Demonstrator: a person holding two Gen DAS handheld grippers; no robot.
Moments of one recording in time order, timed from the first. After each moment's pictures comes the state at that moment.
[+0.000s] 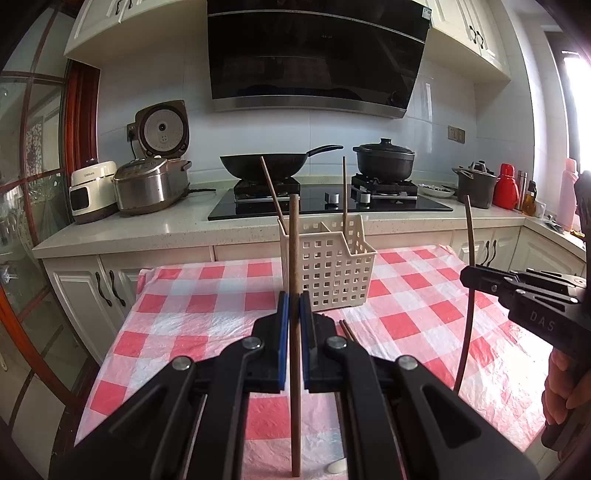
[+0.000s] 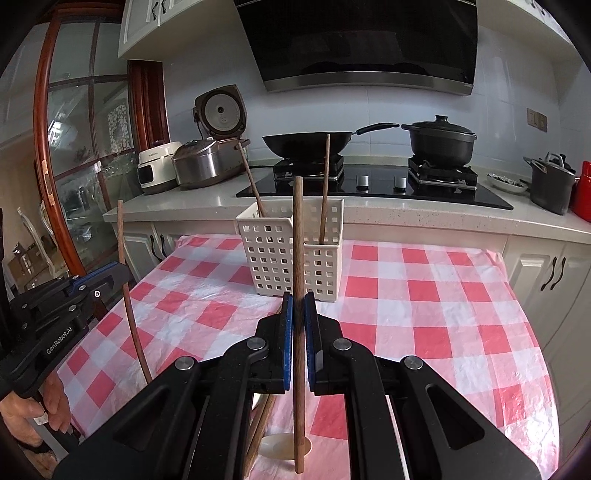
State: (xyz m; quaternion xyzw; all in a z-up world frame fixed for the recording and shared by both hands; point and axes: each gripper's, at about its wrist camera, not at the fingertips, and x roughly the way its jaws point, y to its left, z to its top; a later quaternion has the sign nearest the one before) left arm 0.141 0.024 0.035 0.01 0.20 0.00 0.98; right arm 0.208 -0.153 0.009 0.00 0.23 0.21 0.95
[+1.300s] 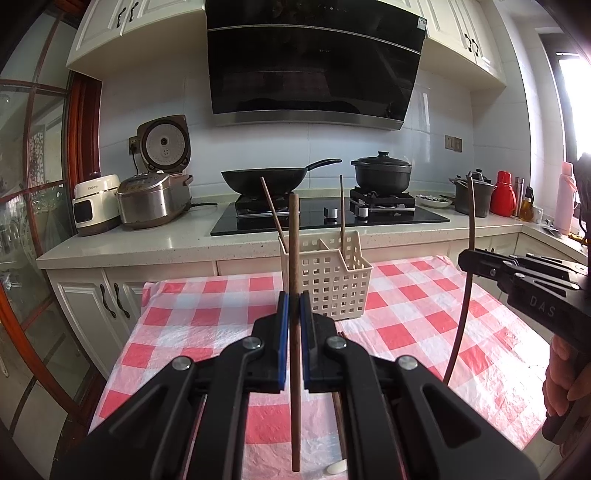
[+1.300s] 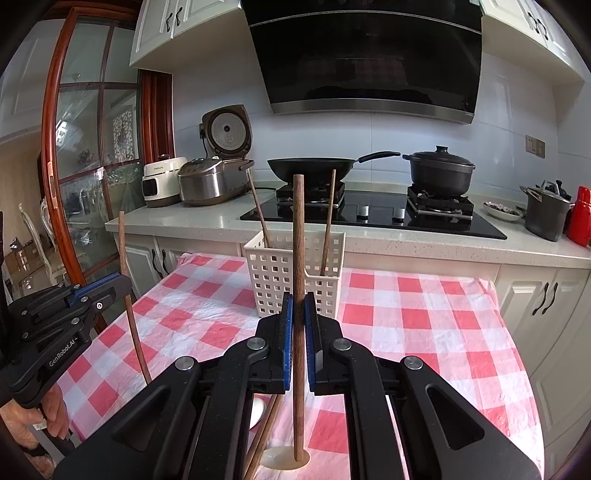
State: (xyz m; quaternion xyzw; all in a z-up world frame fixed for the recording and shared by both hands) left arm 0.128 0.024 0.052 0.01 0.18 0.00 0.98; right arm 0.197 -0.149 0.038 -0.01 0.19 0.20 0.96
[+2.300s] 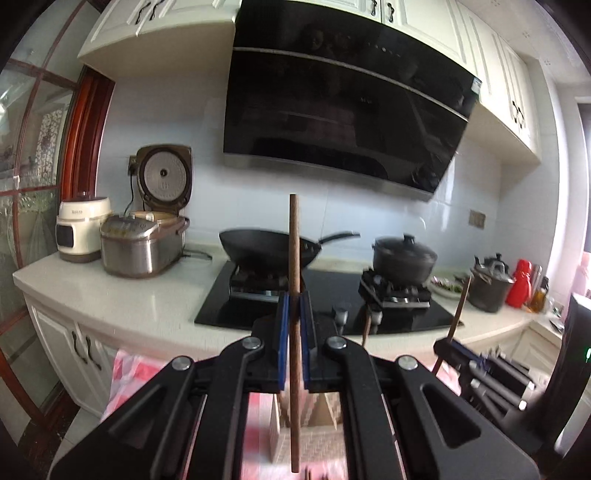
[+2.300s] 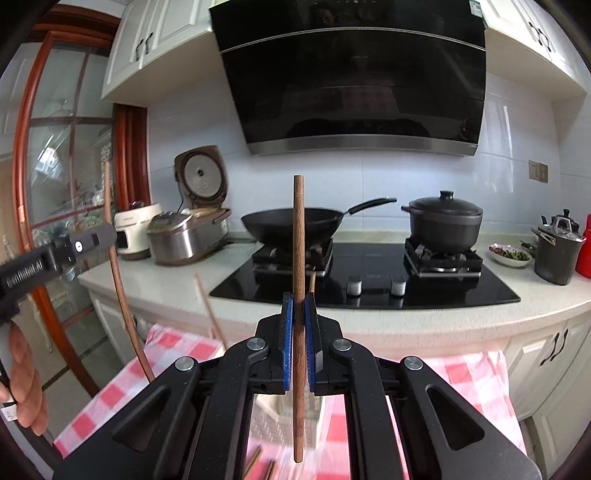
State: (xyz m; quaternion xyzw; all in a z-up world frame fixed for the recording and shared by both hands) left arm 0.311 0.050 0.190 -0.07 0.11 0.02 0.99; right arm 0.355 -0.124 0.115 0.01 0.12 0.17 0.98
